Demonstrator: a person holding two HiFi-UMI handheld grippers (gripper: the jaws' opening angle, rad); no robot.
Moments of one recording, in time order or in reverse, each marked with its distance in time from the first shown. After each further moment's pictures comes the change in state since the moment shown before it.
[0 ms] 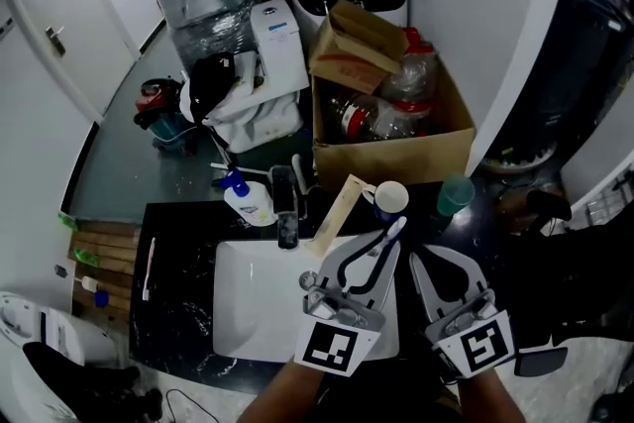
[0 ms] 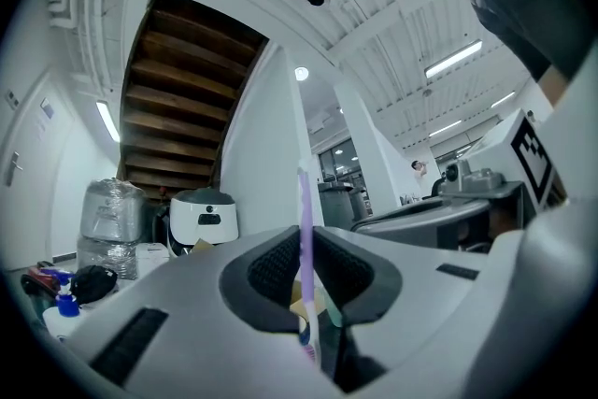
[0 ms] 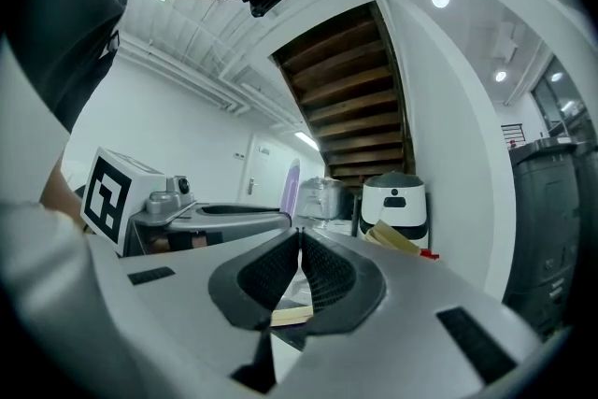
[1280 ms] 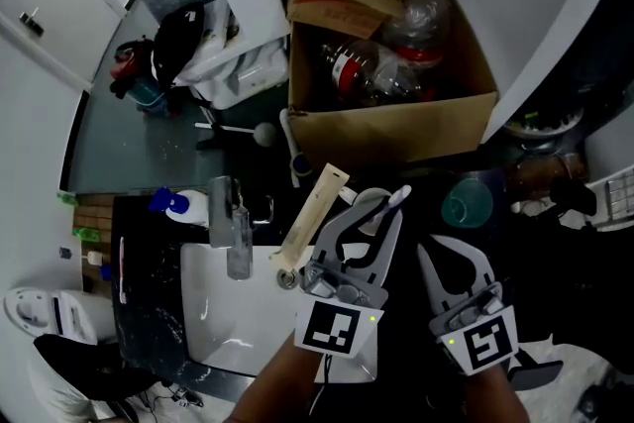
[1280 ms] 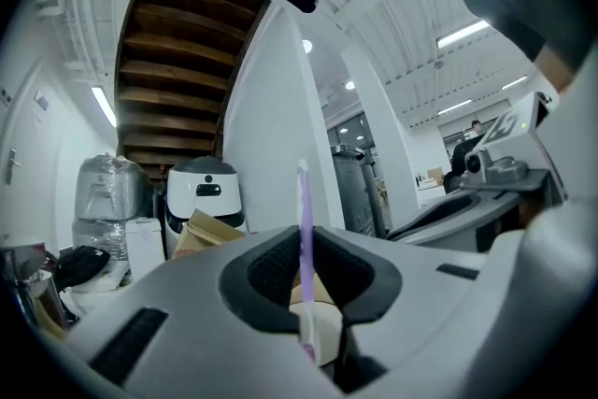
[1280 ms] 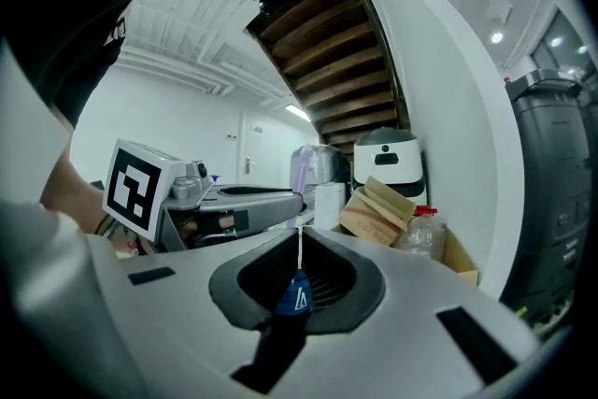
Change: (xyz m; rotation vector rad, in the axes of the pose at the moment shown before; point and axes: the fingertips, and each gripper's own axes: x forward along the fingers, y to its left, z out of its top) left arm 0.123 0.027 -0.111 -0.019 0.160 0.021; right arm 0.048 -0.103 -0.110 0.119 0.143 0.024
